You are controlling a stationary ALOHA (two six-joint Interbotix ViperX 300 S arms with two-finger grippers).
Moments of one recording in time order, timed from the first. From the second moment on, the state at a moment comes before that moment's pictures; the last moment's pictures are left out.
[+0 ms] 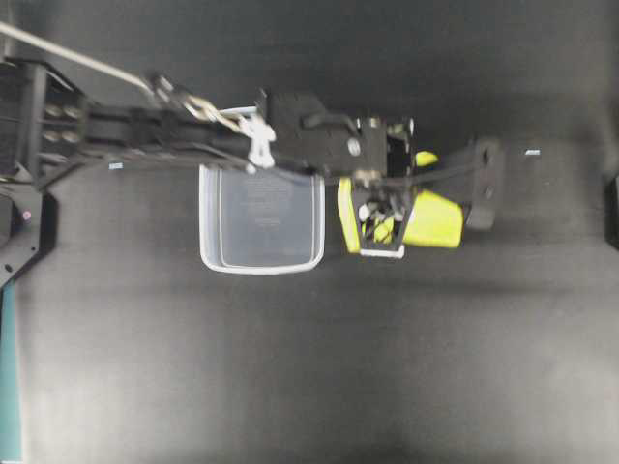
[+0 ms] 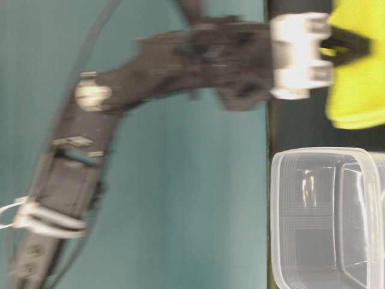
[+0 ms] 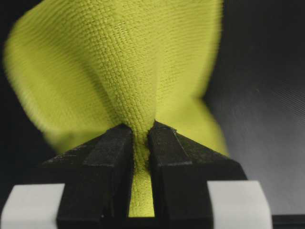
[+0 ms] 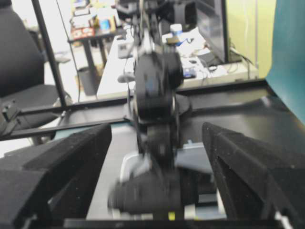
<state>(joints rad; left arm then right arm) 0.01 0.55 -0.33 0.04 1.00 0.12 -0.05 -1.43 1.17 0.02 0.21 0.08</state>
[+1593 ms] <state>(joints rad) 0.05 -0.07 0.28 0.04 1.00 0.13 -0.05 -1.42 1.20 0.02 0.18 0.10</state>
